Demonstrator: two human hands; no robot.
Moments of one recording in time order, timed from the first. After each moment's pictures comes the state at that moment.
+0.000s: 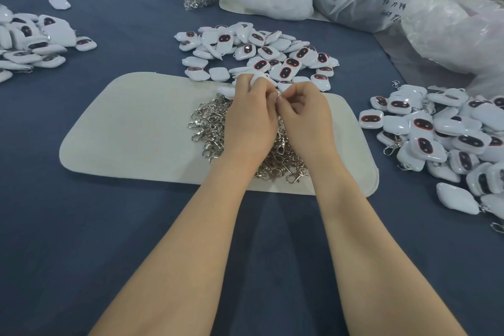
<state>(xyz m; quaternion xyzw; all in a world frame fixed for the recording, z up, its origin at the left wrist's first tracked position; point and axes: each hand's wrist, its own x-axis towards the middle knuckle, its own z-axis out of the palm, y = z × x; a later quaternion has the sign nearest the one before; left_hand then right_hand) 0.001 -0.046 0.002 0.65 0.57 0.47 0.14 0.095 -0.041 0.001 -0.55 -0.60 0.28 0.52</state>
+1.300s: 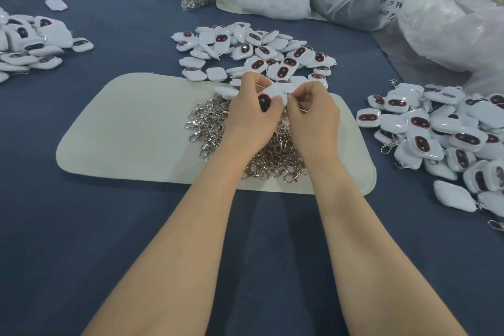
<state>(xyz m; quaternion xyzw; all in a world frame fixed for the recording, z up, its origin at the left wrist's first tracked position) 0.001 -0.044 0.004 0.60 0.54 0.49 0.32 0.105 -0.037 -0.005 -0.60 -0.58 0.17 0.53</state>
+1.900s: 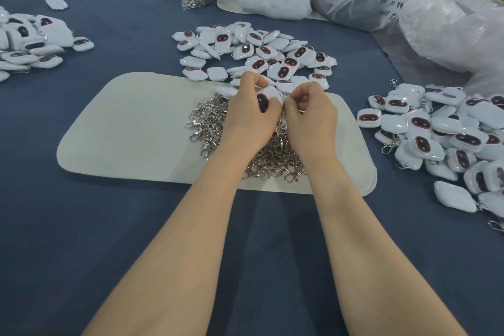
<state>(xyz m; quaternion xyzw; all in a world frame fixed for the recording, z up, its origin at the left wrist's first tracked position) -0.002 -0.043 0.002 0.60 0.56 0.49 0.29 0.102 -0.036 -0.009 -0.59 -0.59 0.17 0.53</state>
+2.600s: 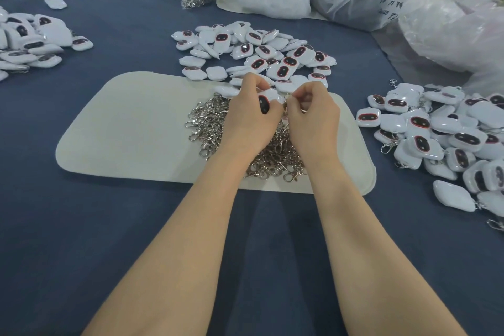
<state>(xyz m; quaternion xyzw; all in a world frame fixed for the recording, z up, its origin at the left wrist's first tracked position) -0.001 -0.043 0.000 0.62 0.57 0.48 0.26 0.104 -0.037 -0.007 -0.60 -0.58 0.16 0.53</state>
